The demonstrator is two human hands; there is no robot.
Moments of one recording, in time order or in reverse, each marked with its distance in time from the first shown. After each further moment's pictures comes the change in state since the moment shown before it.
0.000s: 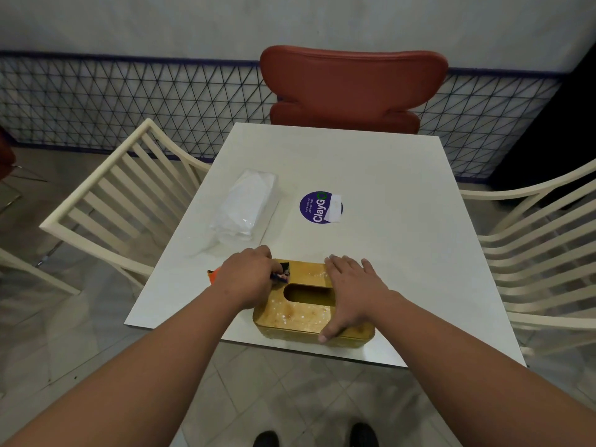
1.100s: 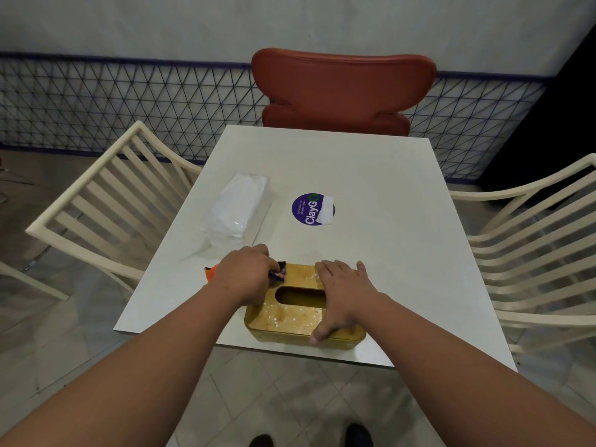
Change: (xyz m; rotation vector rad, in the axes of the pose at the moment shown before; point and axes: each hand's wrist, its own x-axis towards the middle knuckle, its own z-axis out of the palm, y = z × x) left_hand 0.011 0.009 -0.001 0.020 -0.008 -0.003; right_hand 0.000 -0.002 0.001 0.004 -0.005 0.017
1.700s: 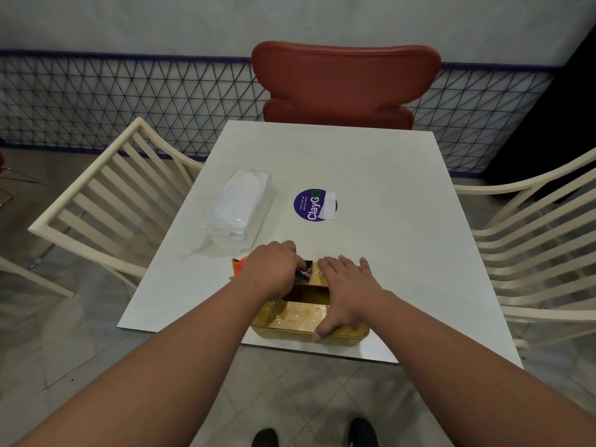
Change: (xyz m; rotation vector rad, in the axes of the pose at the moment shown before) left_hand 0.013 0.034 -0.001 0.055 0.033 0.118; right_hand 0.002 0.003 0.003 0.012 -0.003 0.003
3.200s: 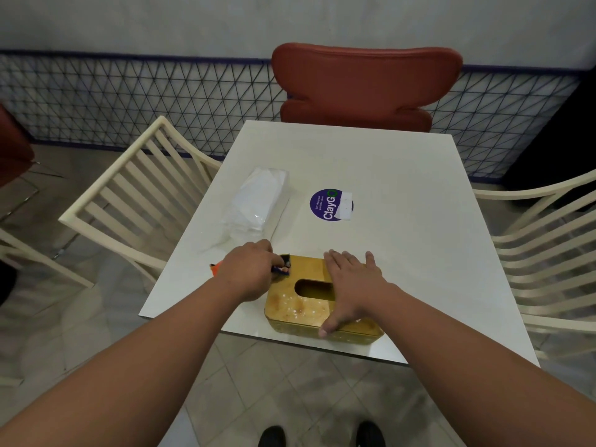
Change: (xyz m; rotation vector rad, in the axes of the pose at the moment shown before) left_hand -0.037 -0.056 0.003 -0.068 -0.022 -0.103; right_hand 0.005 -0.019 -0.010 -0.079 -0.019 -0.028
